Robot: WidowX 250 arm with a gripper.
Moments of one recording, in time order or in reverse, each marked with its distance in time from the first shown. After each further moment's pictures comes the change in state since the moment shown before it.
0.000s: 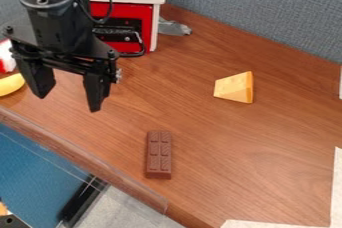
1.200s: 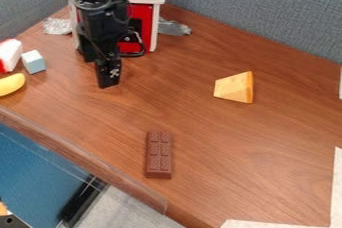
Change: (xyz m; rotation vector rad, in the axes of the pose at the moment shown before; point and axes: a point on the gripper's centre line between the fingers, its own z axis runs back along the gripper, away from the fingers) arm 0.099 0.021 -0.076 0.018 -0.008 -0.818
